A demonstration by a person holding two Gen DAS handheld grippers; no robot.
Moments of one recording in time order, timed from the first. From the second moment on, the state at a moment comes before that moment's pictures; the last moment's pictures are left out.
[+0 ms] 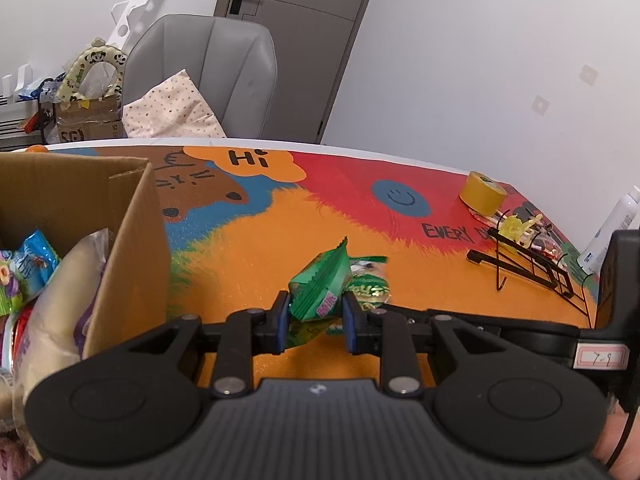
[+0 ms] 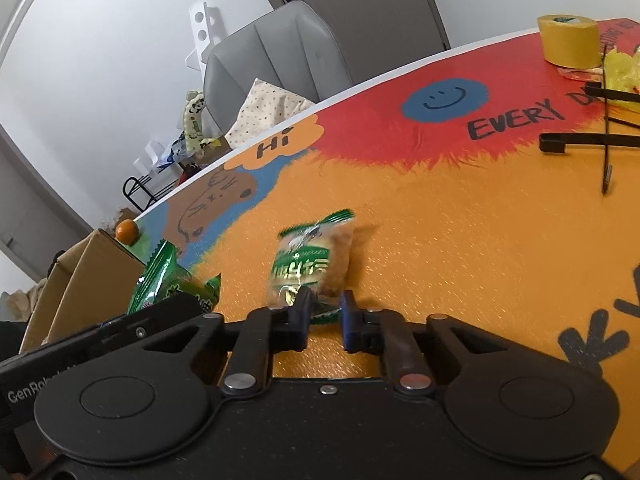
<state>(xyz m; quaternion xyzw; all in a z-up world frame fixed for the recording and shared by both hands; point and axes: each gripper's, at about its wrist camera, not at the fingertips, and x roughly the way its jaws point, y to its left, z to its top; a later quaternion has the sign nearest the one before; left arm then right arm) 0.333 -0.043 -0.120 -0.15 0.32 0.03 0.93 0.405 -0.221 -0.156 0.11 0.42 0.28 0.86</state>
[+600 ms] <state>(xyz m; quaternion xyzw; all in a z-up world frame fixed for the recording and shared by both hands) 0.319 -0.065 -0.128 -0.15 0.34 0.00 0.93 0.365 -0.285 -0.147 0.12 0.42 0.22 0.88</state>
